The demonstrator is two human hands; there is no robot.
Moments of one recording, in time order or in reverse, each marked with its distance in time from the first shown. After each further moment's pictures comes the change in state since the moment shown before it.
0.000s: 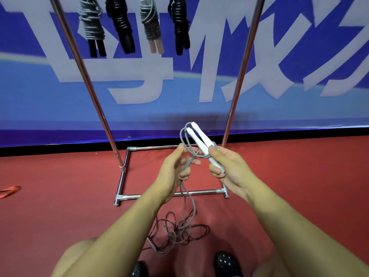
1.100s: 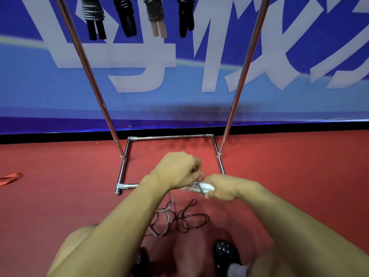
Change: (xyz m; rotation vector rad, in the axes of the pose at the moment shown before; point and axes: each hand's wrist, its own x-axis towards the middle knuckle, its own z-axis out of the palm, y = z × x) left_hand 0.001 0.006 -0.007 1.769 -0.226 0.316; right_hand 0.001 0.044 -0.025 -1.480 -0.510 0.389
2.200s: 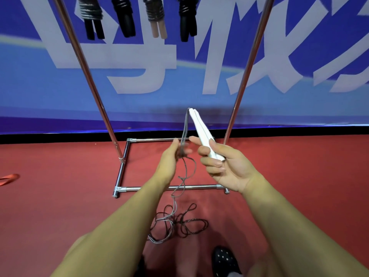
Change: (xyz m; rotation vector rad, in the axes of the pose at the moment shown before) left_hand 0.035 -0.026 0.047 -1.464 0.322 -0.591; right_hand -0.024 -0.042 -0.049 1.836 -0.010 -0.466
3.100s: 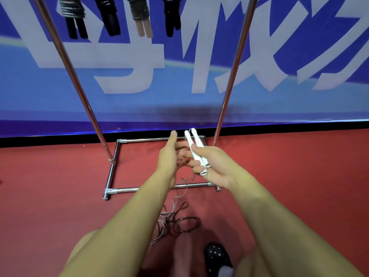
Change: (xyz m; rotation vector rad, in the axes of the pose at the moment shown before) left_hand -0.023 0.030 0.038 -0.255 0.005 -0.137; right_hand 0.011 0.007 -0.008 -0.181 0.321 0.019
